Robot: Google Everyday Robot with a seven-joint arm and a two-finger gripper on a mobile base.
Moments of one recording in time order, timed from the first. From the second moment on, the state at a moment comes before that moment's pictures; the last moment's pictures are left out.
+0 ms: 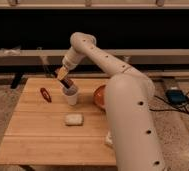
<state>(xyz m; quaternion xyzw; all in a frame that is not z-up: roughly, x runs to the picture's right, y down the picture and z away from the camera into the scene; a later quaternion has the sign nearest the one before) -0.179 -0.084 0.851 -0.36 -0.22 0.25 0.87</state>
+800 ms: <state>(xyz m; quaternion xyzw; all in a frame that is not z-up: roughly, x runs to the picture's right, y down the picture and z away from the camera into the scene) -0.163 -0.065 0.857 -0.36 -0.22 0.27 0.86</state>
